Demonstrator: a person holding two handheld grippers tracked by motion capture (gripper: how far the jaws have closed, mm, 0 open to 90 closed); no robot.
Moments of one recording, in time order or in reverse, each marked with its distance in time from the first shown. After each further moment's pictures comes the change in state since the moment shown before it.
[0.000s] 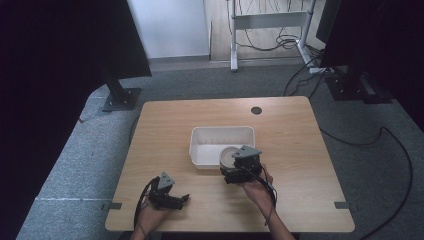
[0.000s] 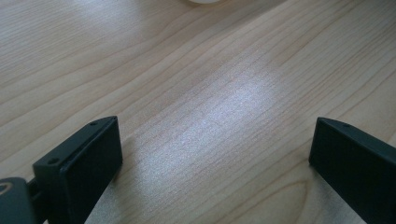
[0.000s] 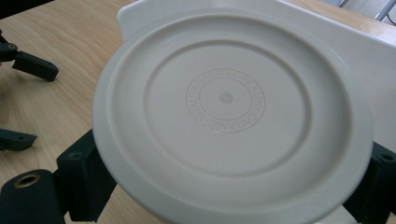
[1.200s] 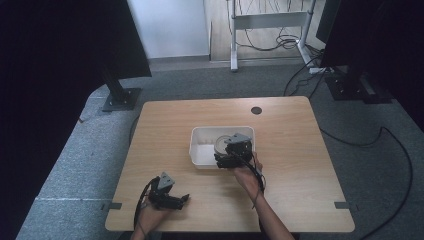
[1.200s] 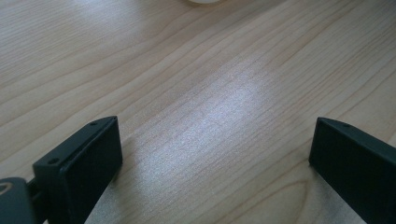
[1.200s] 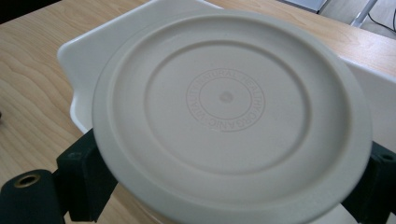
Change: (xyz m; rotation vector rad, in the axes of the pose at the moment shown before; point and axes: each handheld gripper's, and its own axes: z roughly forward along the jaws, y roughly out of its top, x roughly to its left) left arm 0.000 0.000 0.000 0.000 0.000 0.000; right arm -0.013 0.025 0.047 -0.011 -0.054 0.050
